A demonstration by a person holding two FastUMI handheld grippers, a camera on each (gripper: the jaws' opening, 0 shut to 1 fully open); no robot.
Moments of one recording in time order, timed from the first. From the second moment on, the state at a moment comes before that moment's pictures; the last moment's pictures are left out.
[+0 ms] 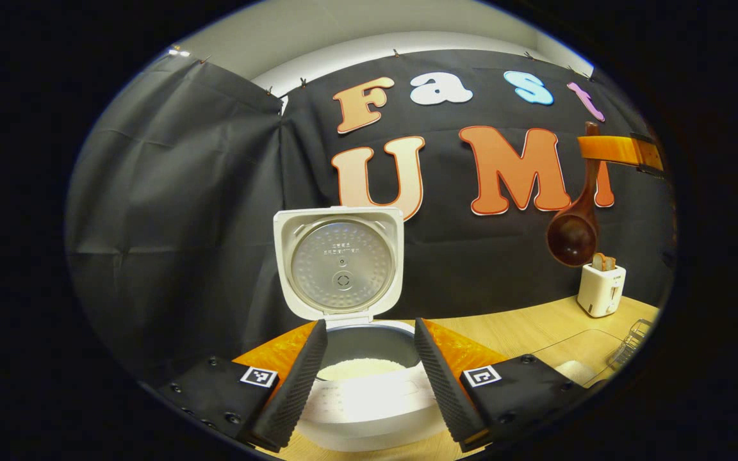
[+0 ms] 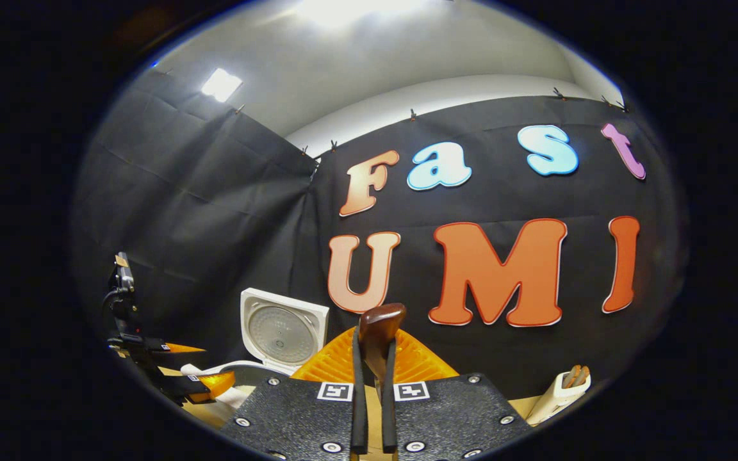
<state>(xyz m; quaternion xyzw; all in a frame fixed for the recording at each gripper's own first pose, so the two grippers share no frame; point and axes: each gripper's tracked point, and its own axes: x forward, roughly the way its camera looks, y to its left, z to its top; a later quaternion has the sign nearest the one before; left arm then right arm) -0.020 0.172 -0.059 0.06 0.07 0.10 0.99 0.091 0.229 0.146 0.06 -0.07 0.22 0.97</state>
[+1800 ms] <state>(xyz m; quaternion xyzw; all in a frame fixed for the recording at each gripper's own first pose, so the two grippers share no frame) 0.017 0.153 -0.071 -0.05 0.07 0.12 0.99 0.007 0.052 -0.119 0.26 0.23 -0.03 0.94</state>
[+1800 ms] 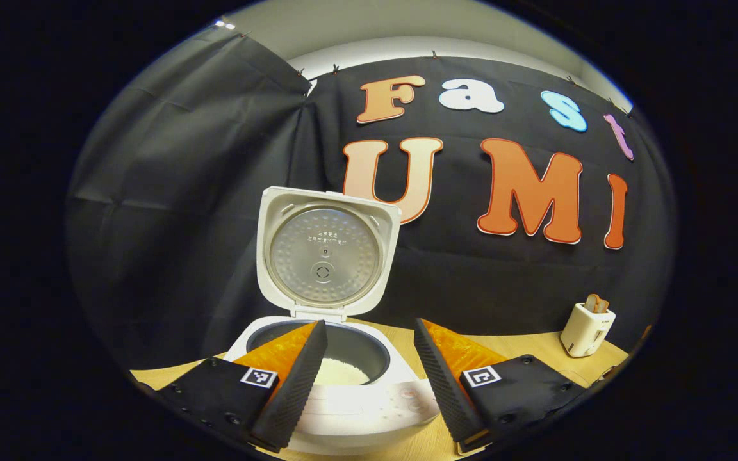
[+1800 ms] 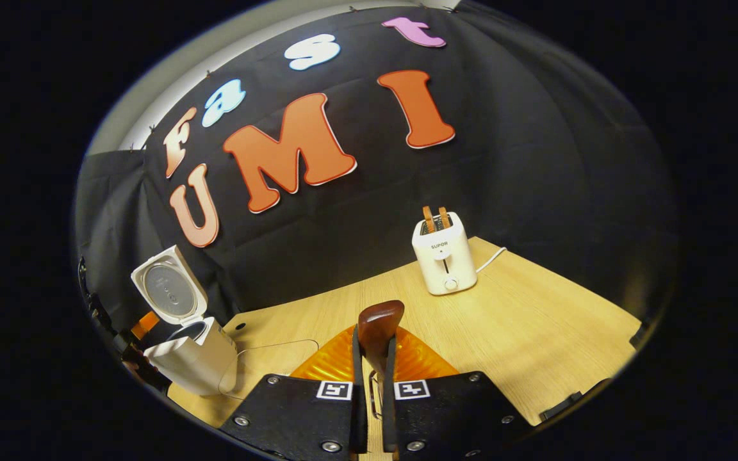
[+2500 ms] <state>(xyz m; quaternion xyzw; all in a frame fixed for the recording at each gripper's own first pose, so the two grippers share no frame) 0.060 0.140 -0.038 -0.02 0.04 0.11 0.99 0.014 0.019 -0.153 0.36 0.26 -0.04 0.89</state>
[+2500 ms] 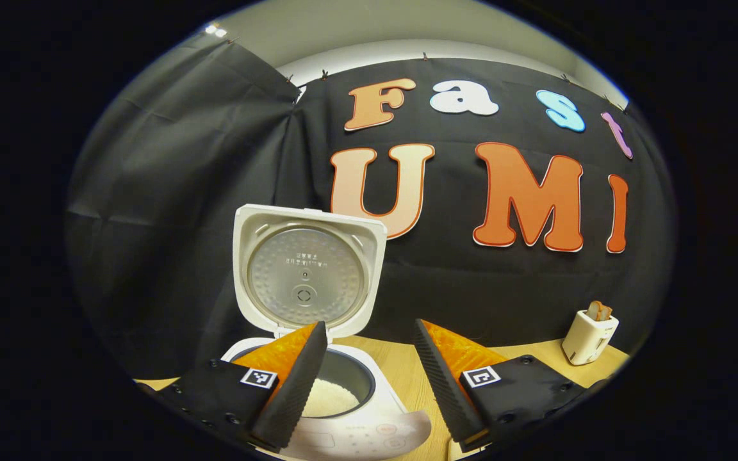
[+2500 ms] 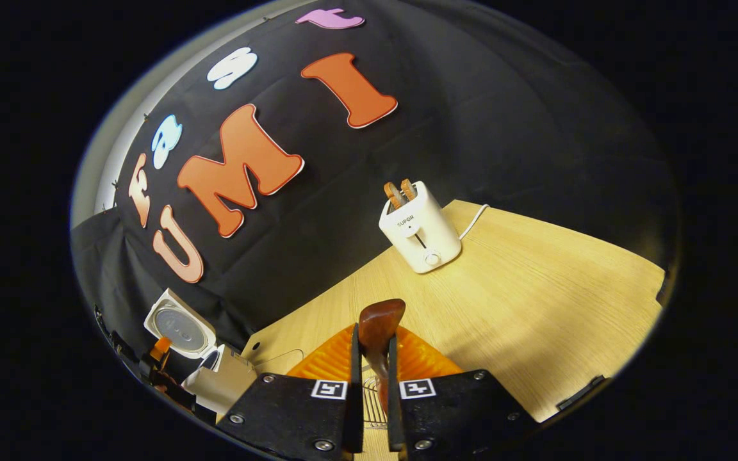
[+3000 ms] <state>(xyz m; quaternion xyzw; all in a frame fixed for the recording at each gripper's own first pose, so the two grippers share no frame) 0.109 0.167 -0.002 -0.01 0.09 0.11 0.99 0.004 -0.013 -0.141 0.27 0.28 -0.04 0.92</state>
